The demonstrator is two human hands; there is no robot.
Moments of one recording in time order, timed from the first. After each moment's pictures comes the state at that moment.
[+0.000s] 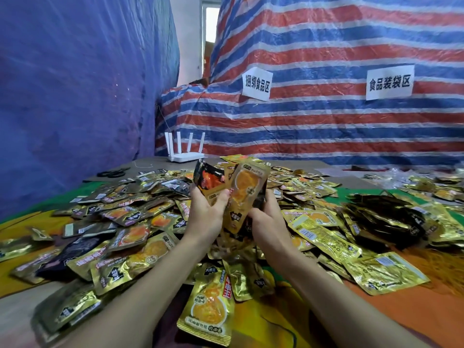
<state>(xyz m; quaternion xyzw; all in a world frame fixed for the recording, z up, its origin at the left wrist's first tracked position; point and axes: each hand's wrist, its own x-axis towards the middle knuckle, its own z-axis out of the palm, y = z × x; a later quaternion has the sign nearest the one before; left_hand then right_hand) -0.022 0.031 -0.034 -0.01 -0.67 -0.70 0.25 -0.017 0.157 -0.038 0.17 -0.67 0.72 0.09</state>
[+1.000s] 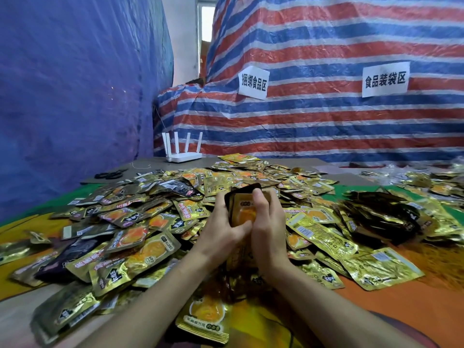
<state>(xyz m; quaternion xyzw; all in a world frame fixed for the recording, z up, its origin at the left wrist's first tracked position) 0.007 0.043 -0.044 -0.19 -0.75 -0.62 0.16 -0.003 0.150 -0.048 0.19 -0.63 0.71 0.26</state>
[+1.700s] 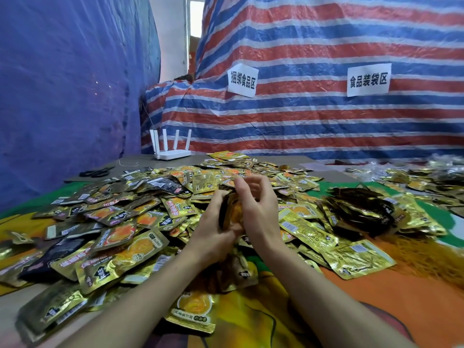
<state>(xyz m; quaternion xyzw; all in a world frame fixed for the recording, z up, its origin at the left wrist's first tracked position) 0.011 0.051 -0.045 -0.25 -0.75 -0.57 0.20 -0.005 0.161 -0.027 0.17 -0.66 0.69 0.25</state>
